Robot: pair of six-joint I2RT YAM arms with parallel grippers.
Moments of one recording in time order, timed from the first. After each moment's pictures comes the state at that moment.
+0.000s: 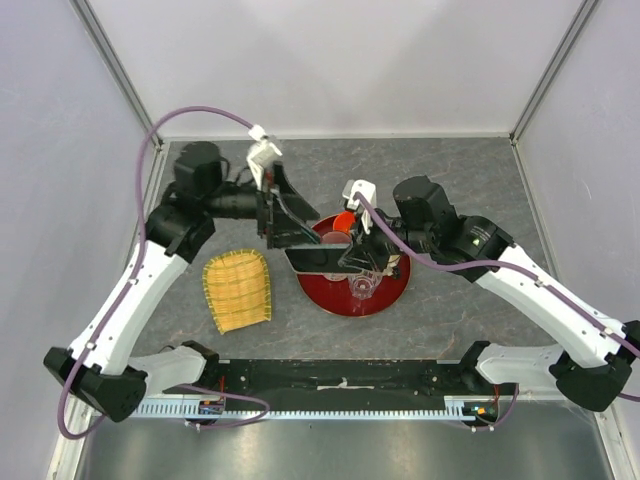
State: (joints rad) left arm -0.42 1.14 1.34 -0.34 1.09 -0.34; right arm 0.83 1.18 1.36 -0.68 -0.40 -0.04
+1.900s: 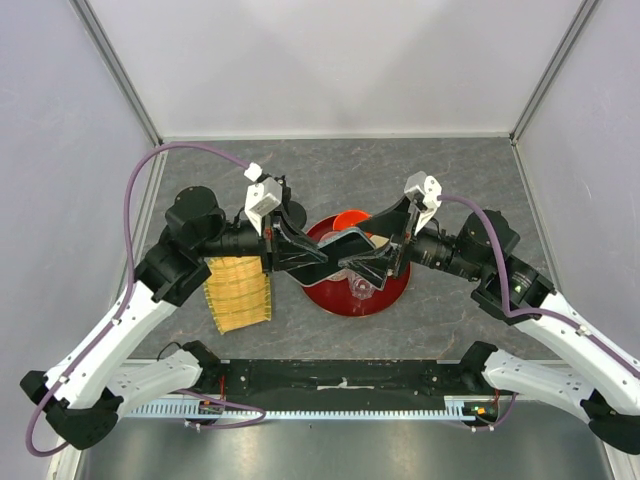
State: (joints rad) left arm -0.68 0.94 1.16 -0.27 0.84 -0.18; right arm 0.83 0.86 1.06 -0.18 -0.36 0.28
